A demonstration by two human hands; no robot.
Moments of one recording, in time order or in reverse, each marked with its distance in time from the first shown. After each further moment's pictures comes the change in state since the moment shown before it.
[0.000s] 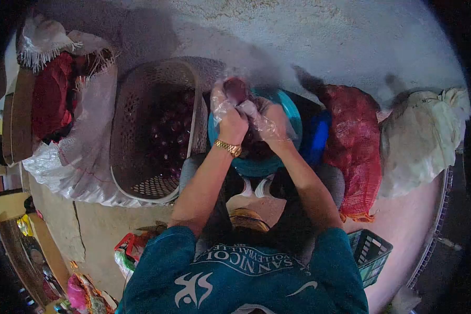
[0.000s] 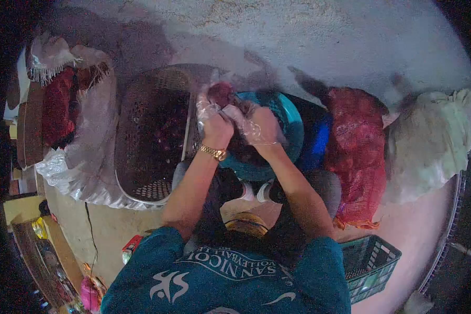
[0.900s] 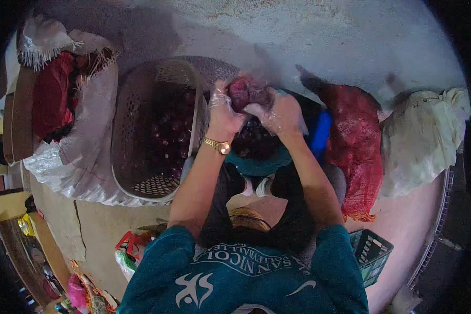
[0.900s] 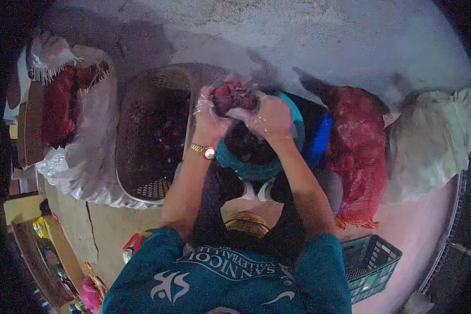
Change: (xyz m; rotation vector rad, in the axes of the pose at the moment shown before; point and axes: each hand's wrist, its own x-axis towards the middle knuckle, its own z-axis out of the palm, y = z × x) left_hand 0.006 0.021 0.001 0.075 -0.193 -0.323; right_hand 0.014 -0.002 -0.022 -0.465 0.058 -0.098
